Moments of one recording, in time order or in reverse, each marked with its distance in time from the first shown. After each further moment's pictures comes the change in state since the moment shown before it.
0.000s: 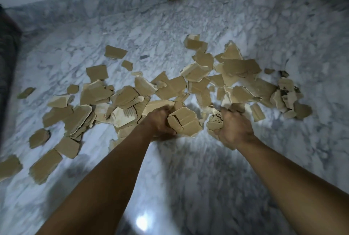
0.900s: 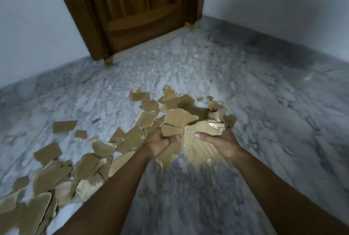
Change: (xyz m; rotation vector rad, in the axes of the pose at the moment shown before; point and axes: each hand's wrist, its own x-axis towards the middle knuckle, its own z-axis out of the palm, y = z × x) left_hand 0.009 0.123 -0.035 -0.615 -0.081 0.076; right_hand -0.074 0.028 -0.091 1.311 0.208 0.392
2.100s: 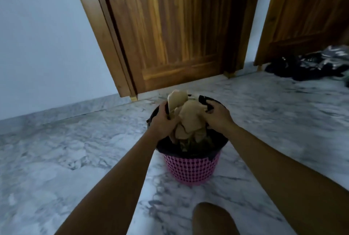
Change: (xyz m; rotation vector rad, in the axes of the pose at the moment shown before) left_hand -0.195 0.475 0.713 0.403 -0.810 0.799; right_hand -0.361 0.060 -0.719 -0.096 1.074 0.120
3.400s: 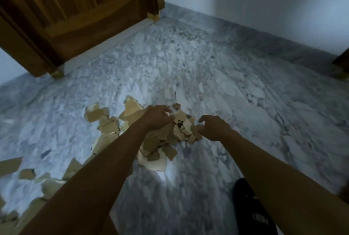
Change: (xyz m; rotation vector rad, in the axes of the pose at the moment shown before) left_hand -0.447 -0.448 -0.419 0.075 0.350 -0.759; right_hand -0.248 -0.202 0.663 -0.834 -0.960 -0.456
